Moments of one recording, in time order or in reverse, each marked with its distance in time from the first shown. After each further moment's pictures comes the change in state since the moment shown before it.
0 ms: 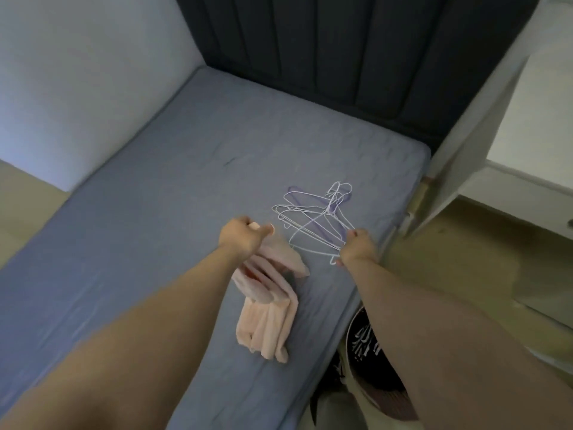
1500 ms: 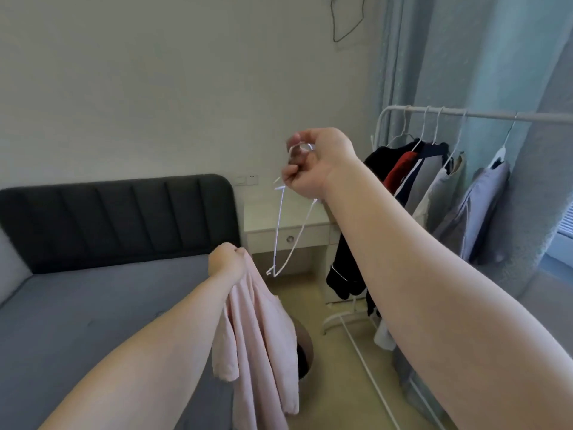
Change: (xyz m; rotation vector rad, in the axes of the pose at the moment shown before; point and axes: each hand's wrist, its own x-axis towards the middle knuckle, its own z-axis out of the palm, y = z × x) left_hand -0.554 -0.069 -0.039 -0.008 0.007 0.867; right_hand -0.799 0.135 -0.226 1.588 0.051 -0.520
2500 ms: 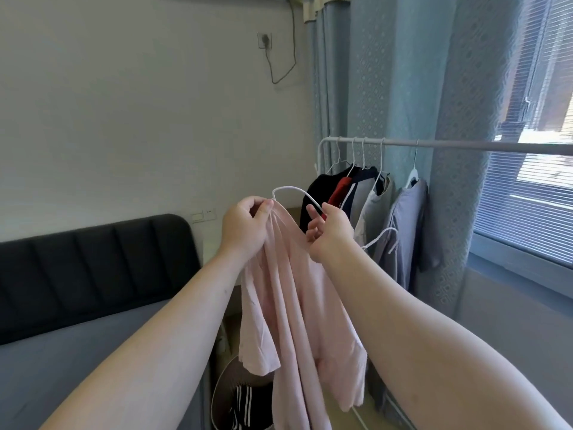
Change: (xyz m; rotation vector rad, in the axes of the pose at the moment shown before) left_hand -0.078 0.190 -0.019 -0.491 0.004 0.679; right_hand -0.005 -0.029 -0.139 0.297 0.489 -0.279
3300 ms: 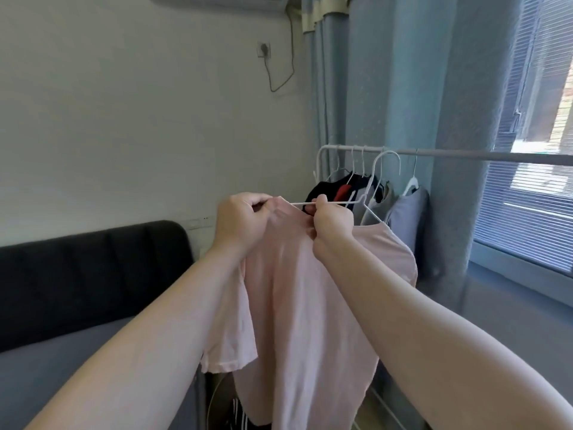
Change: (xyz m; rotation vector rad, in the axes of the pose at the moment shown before) left_hand 0.021 0.008 -0.016 0.083 0.002 0.184; right_hand -0.009 0.001 0.023 -0.463 0.021 -0.425
